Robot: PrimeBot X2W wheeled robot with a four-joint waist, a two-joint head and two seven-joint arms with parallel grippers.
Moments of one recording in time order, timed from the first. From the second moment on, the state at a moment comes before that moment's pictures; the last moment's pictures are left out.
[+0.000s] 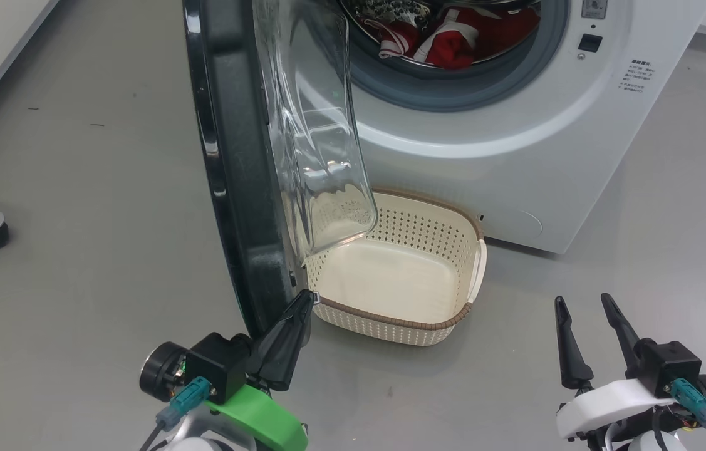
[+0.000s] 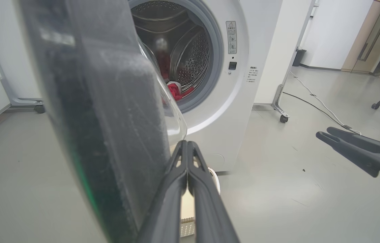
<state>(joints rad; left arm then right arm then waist) -0.08 0.05 -0.44 0.00 -0.33 -0.05 -0.06 0.02 -0.05 0.09 0.23 0.23 0.03 -0.26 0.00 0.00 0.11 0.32</state>
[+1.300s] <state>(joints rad) -0.16 0.14 -0.02 0.23 -0.42 0.09 -0.19 -0.01 -0.04 0.06 0.23 0.22 0.04 -0.26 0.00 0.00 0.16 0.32</state>
